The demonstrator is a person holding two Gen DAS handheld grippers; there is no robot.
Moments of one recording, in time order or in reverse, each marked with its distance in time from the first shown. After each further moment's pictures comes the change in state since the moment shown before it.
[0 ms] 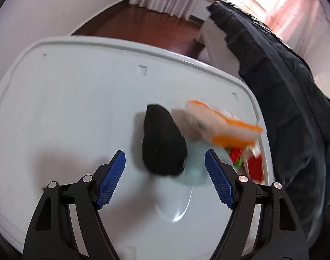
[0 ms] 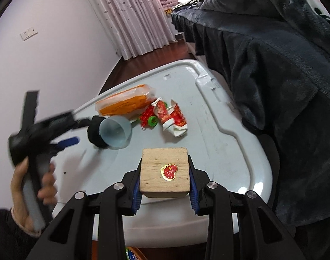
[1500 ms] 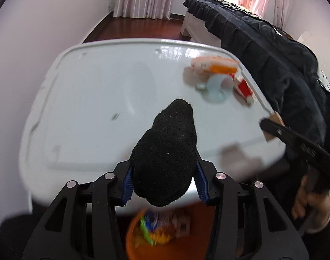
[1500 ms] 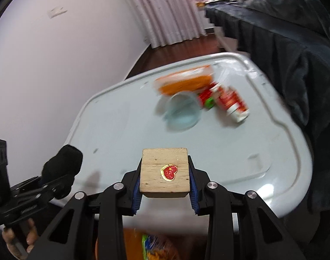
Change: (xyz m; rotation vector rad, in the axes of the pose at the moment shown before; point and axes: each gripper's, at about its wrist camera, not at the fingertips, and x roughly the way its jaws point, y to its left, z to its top) left arm -0.154 0.063 -0.140 0.264 -0.023 0.046; right arm -0.002 0.076 -0.031 -0.139 0.068 0.130
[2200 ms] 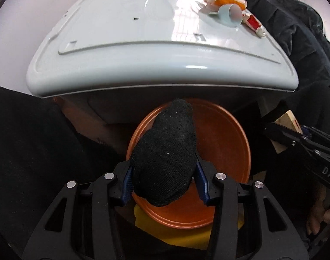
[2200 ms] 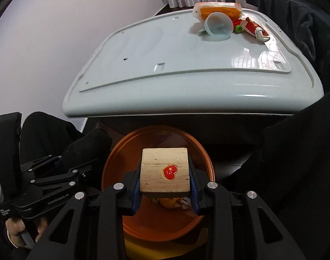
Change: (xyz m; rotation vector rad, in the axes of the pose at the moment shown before) left arm 0.012 0.001 -0.125 -0.040 0.211 0.079; right arm -0.014 0.053 -0.124 -0.095 0.260 0.001
